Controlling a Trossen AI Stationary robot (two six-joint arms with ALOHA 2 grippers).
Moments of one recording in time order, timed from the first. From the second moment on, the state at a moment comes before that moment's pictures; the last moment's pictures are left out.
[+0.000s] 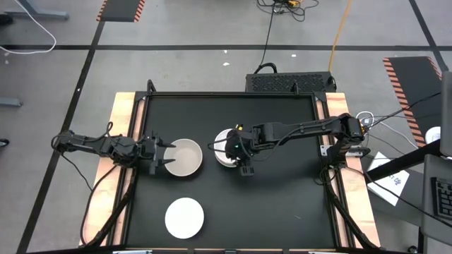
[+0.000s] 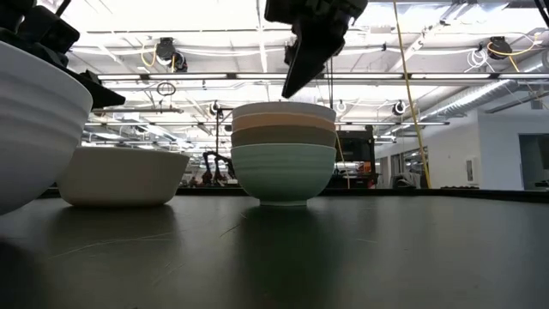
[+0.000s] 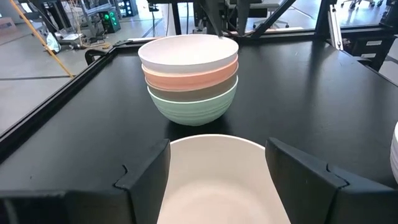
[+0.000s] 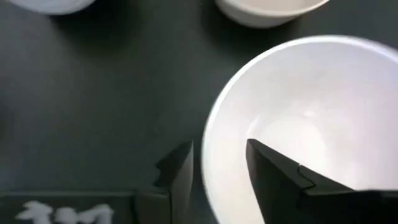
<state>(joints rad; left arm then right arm) -0.20 0.07 0.12 -0.31 -0.23 0.02 0.03 1.78 1.51 -0.78 -0.08 -0.07</state>
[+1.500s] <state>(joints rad) -0.20 0.07 0.12 -0.21 -0.32 -0.01 0.07 0.54 0.30 0.02 -0.08 -0.01</state>
